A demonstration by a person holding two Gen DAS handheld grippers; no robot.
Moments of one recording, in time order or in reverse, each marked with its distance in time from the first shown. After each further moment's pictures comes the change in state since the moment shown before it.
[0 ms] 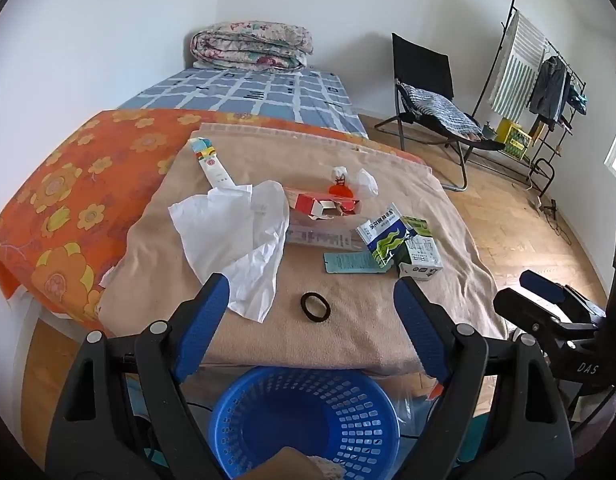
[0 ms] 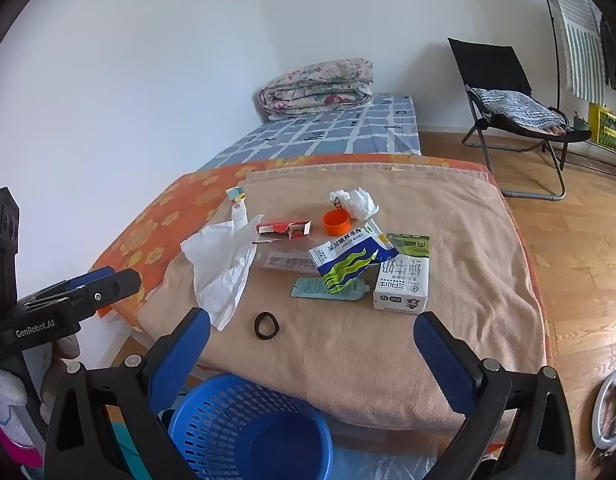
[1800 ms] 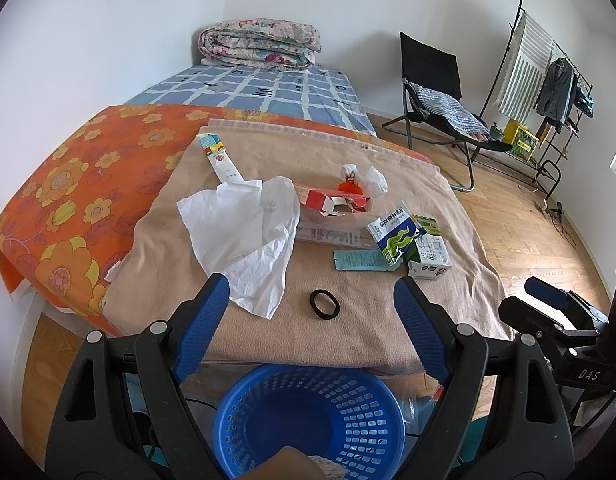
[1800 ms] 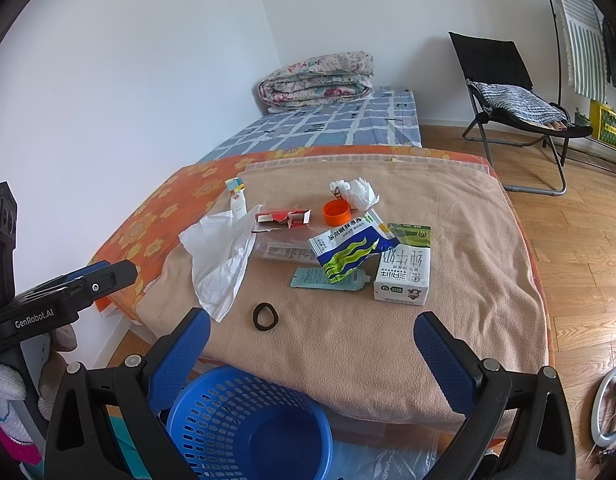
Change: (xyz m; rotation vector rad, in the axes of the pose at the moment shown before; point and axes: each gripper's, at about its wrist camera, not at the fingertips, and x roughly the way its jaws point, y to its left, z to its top) left arm 0.001 0.001 0.000 -0.019 0.000 -0.011; right arm 0.007 0.004 -0.008 -0.012 0.028 -0.007
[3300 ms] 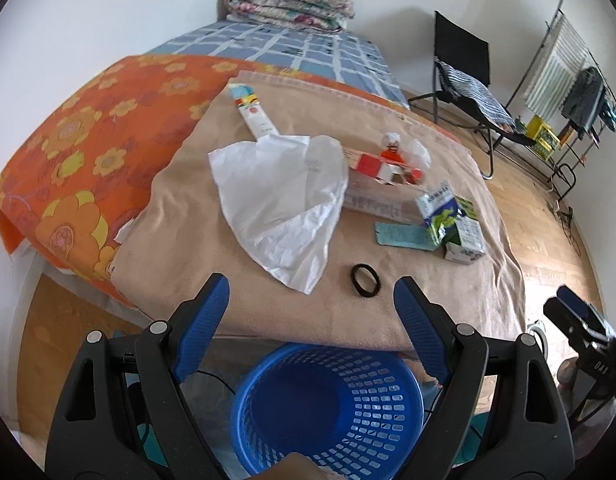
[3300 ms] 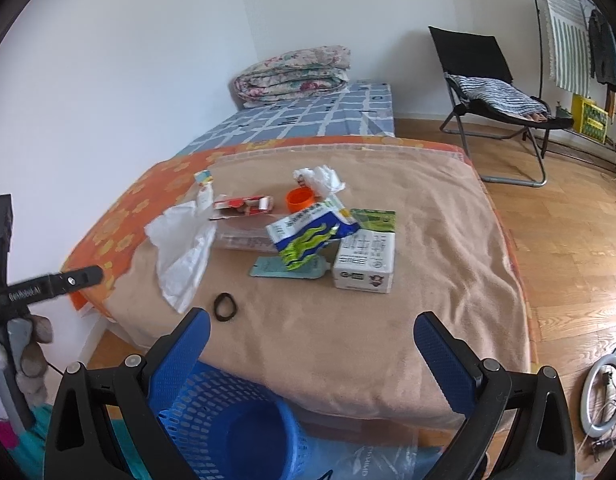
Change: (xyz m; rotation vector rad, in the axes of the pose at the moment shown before) left arm 0.033 0.056 -0.005 -0.094 0.143 0.022; right arm 0.008 -0.028 -0.010 0.017 0.025 -0.095
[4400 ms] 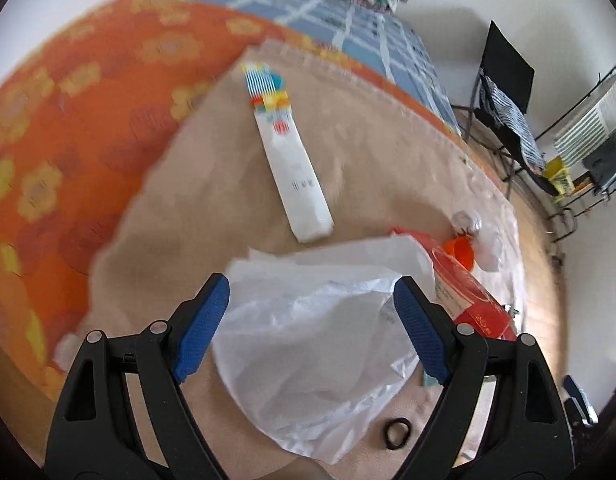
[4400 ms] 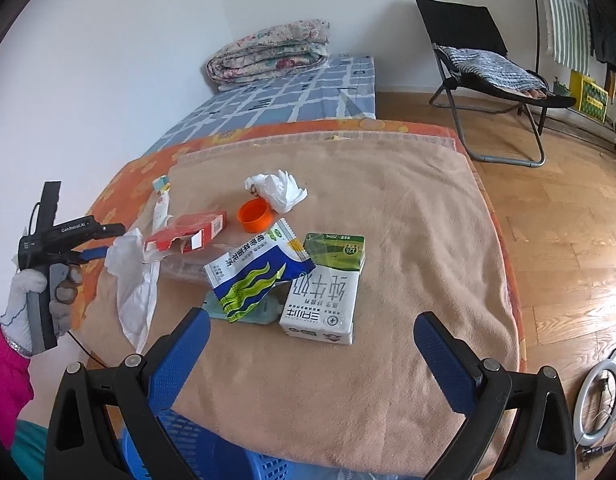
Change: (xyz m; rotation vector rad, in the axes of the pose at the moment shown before) left arm 0.159 0.069 0.134 -0.203 0.165 -0.086; right arm 0.065 -0.049 0.062 0.054 0.102 -0.014
